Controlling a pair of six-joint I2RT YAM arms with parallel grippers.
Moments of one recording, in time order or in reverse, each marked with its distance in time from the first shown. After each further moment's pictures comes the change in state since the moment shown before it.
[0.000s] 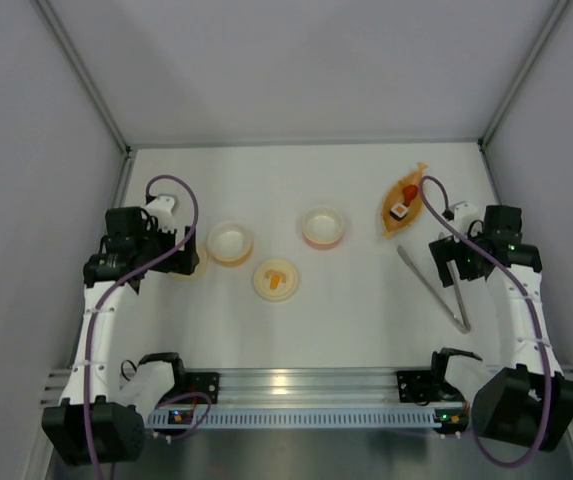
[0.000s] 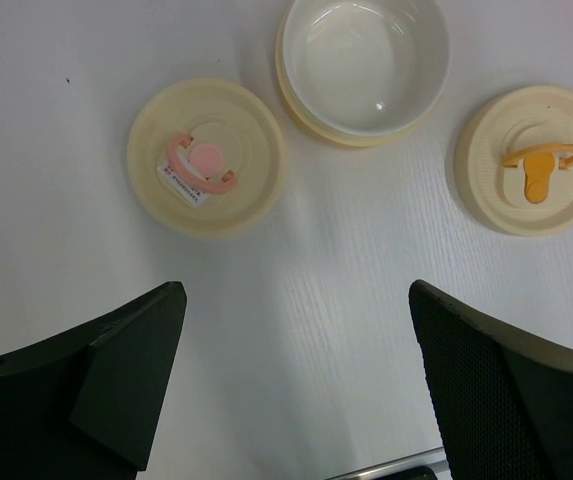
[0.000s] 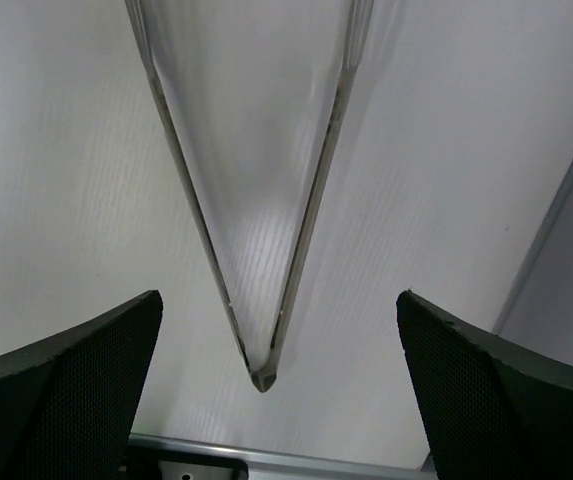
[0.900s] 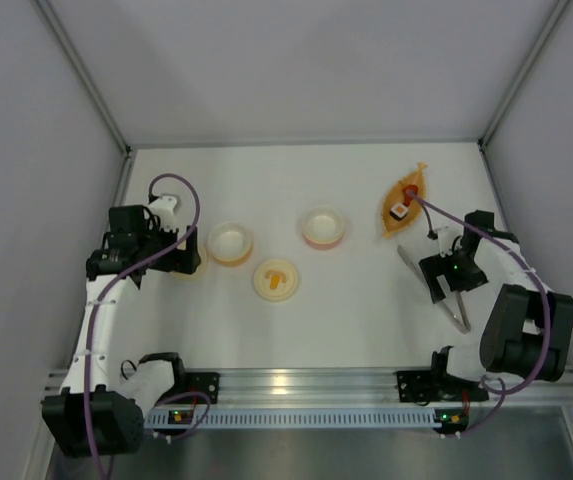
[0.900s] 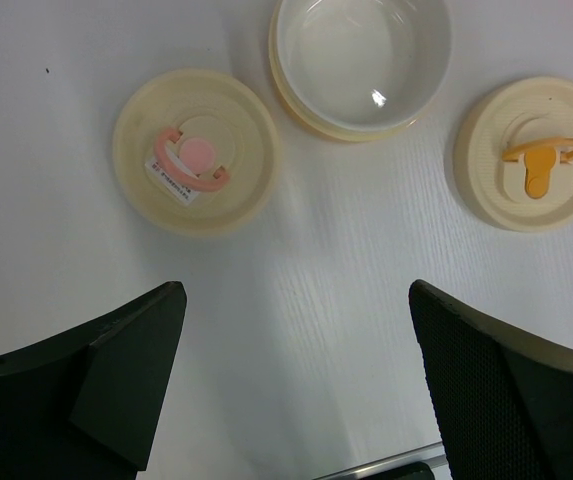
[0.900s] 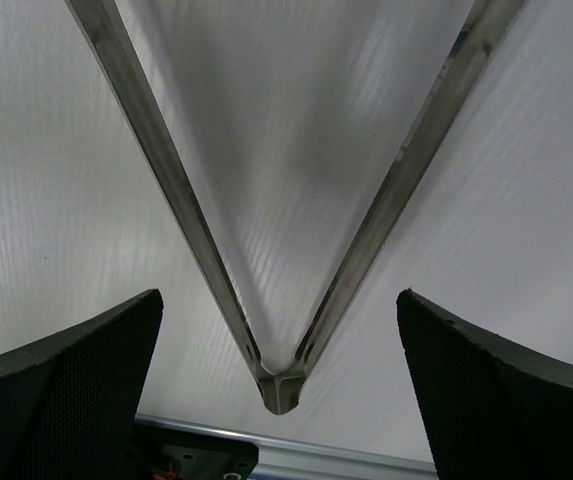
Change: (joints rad) left arm 0.000 0.040 0.000 0.002 0.011 -0.001; right arm 0.000 0.341 -0.086 0.028 0.083 -0.038
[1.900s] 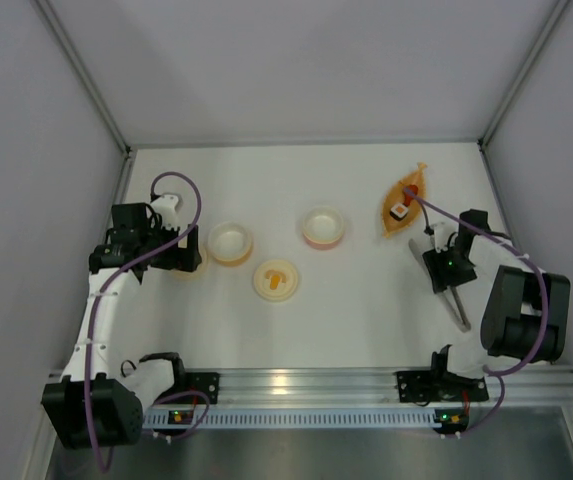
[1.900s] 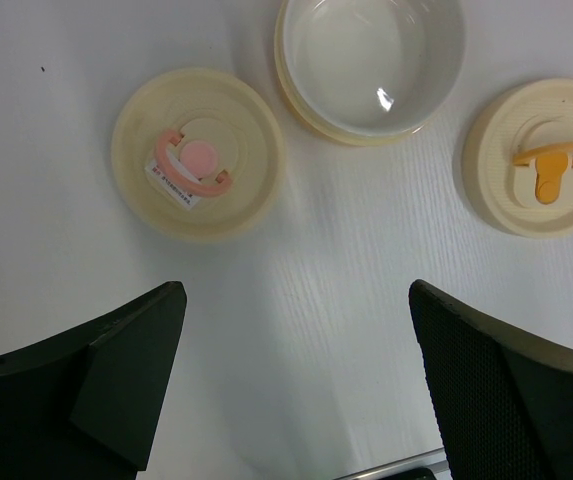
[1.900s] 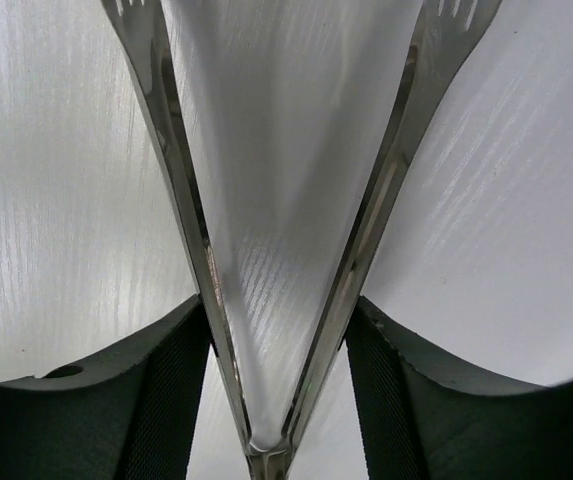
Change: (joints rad) left arm 0.000 0.053 0.000 0.022 -0.004 -0.001; right arm 0.019 0.118 -0.024 0.198 -0.030 0.024
